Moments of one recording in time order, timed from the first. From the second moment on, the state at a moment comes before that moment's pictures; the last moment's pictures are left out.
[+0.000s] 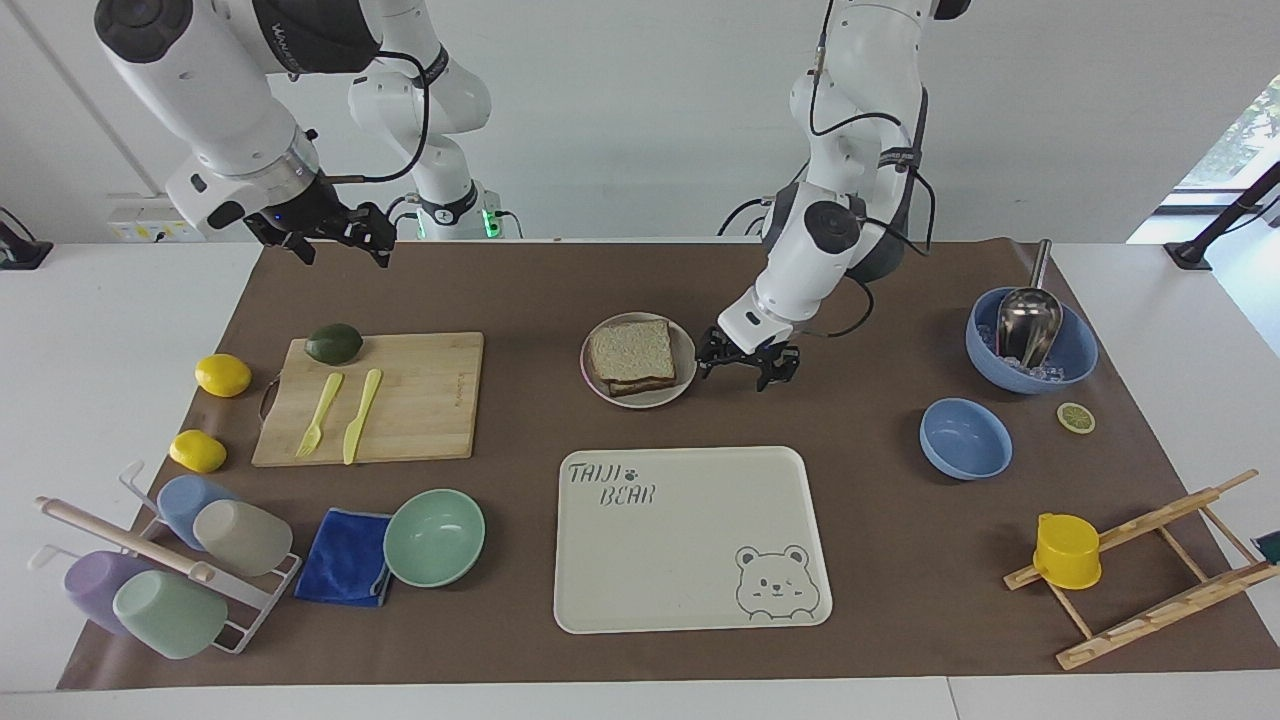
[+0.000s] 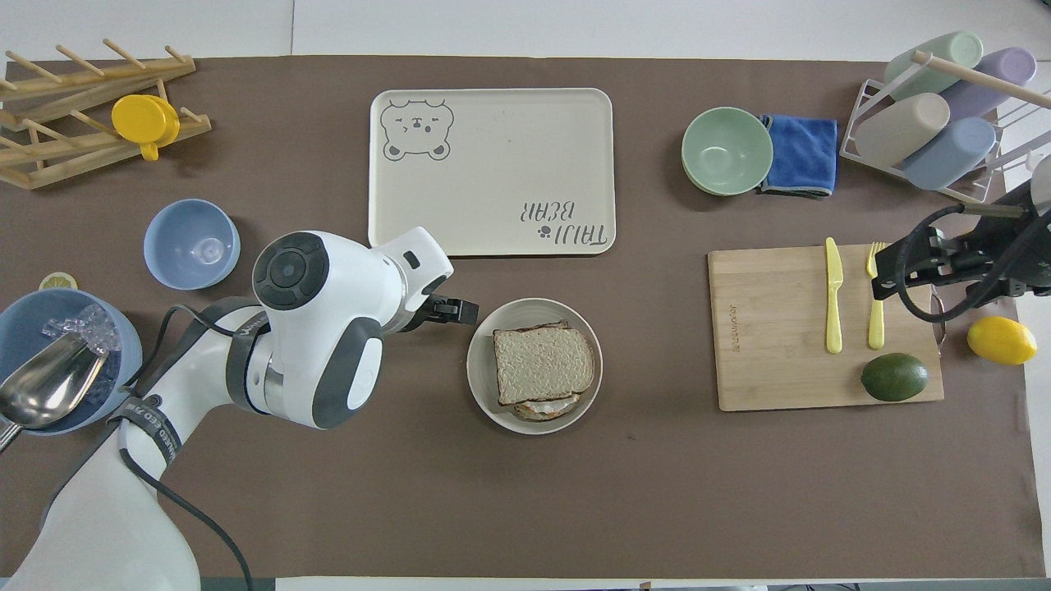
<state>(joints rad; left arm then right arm) -0.51 0.21 -0.04 -2.10 -0.27 2.38 -0.11 0.06 0.05 -0.07 -1.53 0.07 1.34 0.11</state>
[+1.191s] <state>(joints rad) -0.57 0.22 -0.04 -2.13 -0.35 2.38 -0.13 0.07 -0.04 -0.17 -1.73 0.03 1.47 -0.07</state>
